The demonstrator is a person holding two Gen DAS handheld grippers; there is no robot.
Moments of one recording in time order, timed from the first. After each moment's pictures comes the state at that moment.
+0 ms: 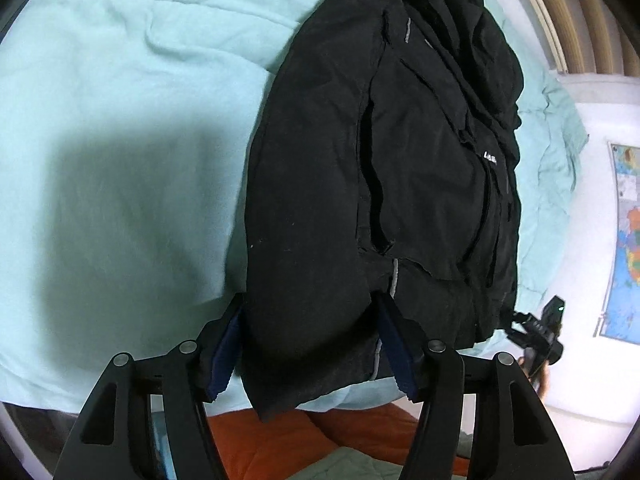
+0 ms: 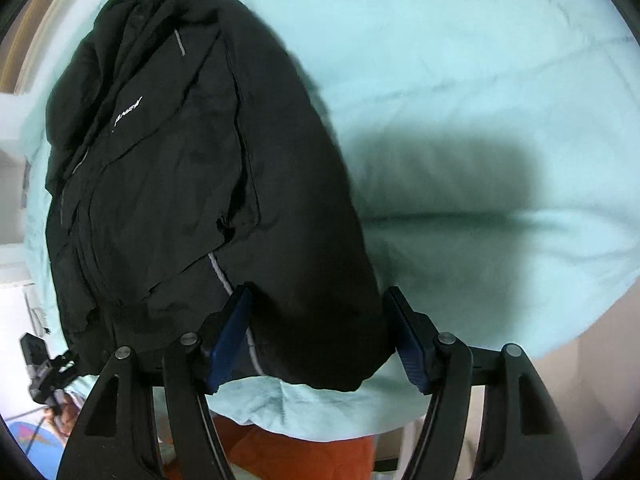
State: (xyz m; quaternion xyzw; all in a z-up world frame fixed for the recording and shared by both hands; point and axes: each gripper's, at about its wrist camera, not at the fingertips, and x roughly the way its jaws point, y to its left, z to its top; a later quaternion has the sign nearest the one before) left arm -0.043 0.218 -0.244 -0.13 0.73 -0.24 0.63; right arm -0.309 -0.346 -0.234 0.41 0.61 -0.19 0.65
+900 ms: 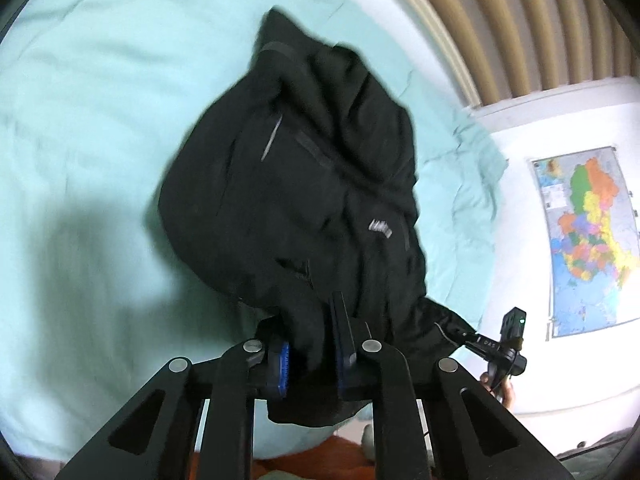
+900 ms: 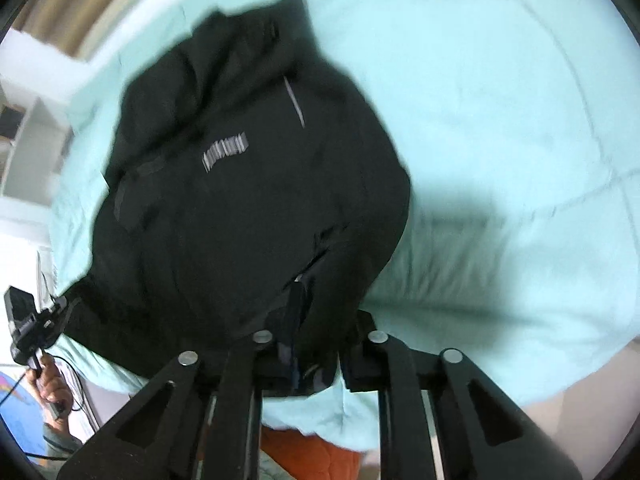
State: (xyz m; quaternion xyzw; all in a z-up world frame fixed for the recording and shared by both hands) left arm -0.006 0.187 -0.149 -0.20 0.60 -0.35 0.69; right arm -0.253 -0.335 -0.129 0.34 0.55 -0.15 0.75
